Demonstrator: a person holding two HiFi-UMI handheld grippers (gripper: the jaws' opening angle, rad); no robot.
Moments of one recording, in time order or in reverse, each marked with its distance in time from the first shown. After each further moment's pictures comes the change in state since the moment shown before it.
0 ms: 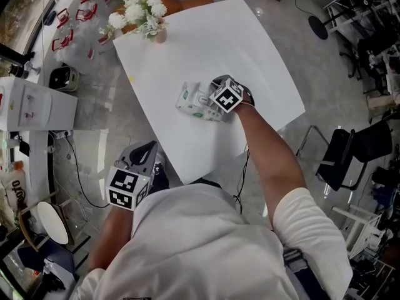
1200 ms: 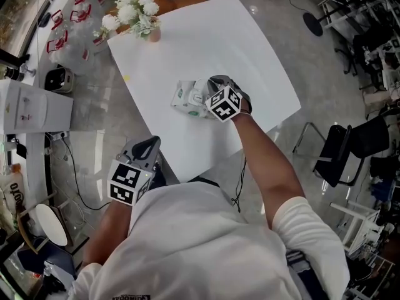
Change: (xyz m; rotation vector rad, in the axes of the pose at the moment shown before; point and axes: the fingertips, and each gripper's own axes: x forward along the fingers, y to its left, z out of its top) left arm 0.016 -0.017 0.014 0.054 -0.002 -0.065; right arm -0.046 -0.004 0.015 -0.005 -0.112 -0.187
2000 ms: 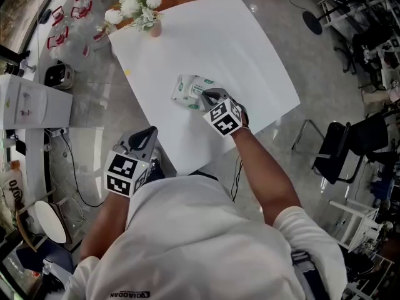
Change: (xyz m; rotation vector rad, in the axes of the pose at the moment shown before) left arm -0.009 0.008 0.006 0.013 -0.026 0.024; right arm -0.050 0.071 0.011 0.100 -0.062 0.146
